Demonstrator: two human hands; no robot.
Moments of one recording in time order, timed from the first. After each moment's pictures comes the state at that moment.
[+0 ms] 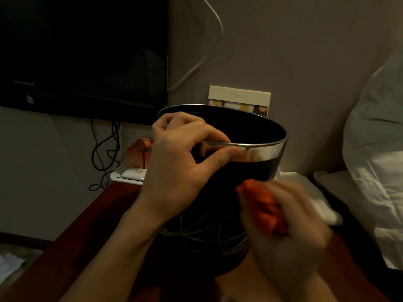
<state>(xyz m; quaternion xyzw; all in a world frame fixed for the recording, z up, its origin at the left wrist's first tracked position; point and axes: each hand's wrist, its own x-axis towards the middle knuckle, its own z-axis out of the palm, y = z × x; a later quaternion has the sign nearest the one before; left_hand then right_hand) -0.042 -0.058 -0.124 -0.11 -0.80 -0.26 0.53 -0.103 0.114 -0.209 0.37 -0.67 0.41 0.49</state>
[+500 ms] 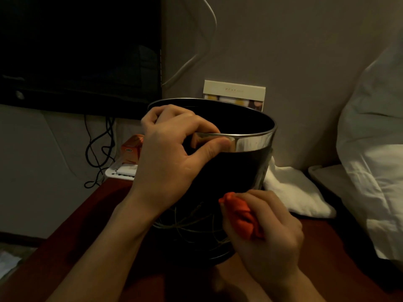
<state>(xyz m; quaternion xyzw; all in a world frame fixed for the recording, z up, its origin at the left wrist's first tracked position) -0.045 -0.058 -0.125 -0.10 -0.80 -0.25 0.54 -0.108 0.114 -0.237 0.40 -0.67 0.40 0.47</state>
